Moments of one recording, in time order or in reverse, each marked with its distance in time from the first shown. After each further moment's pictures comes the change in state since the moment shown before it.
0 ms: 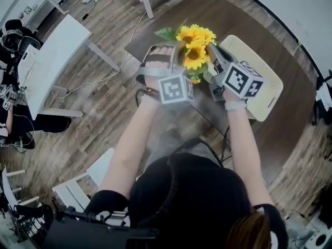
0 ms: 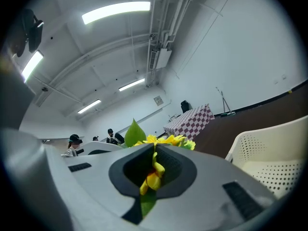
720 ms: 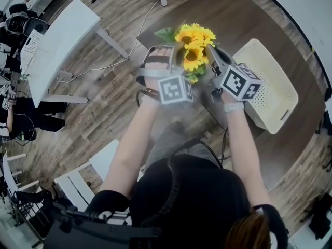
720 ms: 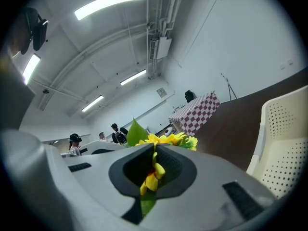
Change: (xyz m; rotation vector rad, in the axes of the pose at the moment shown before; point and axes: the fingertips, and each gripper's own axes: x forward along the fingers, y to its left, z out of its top) left arm 0.010 -0.019 -0.100 -0.056 0.110 -0.046; right arm 0.077 0.024 -0.065 0.038 0.098 0.055
